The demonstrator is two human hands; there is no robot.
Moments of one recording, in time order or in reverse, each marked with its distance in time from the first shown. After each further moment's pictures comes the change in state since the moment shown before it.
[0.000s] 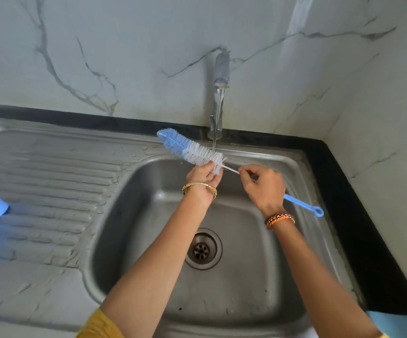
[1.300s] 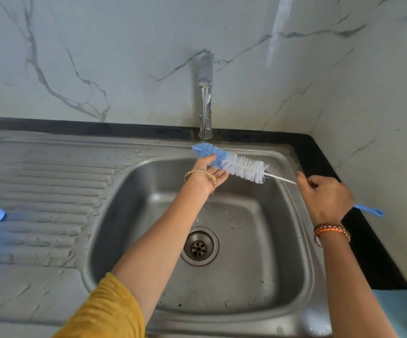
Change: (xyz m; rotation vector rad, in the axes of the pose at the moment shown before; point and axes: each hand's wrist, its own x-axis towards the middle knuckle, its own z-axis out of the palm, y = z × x) left_hand -0.020 -0.002 0.023 0.218 -0.020 -0.192; right_hand -0.021 0.082 -0.078 -0.235 0.275 0.188
